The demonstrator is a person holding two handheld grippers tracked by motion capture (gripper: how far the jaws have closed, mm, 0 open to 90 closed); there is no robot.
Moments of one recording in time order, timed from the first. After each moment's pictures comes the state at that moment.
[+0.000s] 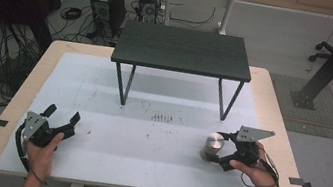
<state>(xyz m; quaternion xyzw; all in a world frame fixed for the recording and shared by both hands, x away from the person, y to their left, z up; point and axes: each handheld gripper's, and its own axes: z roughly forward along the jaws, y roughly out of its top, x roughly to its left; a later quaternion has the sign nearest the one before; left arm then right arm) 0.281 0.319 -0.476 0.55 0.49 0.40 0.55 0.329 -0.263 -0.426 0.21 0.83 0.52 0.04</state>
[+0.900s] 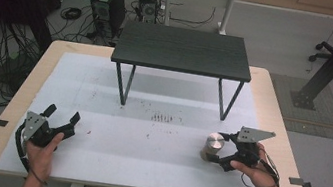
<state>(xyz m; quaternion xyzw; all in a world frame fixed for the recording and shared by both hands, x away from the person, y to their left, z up) 0.280 0.319 -0.476 0.55 0.49 0.40 0.55 0.328 -0.265 -0.428 0.21 0.82 0.52 0.05</state>
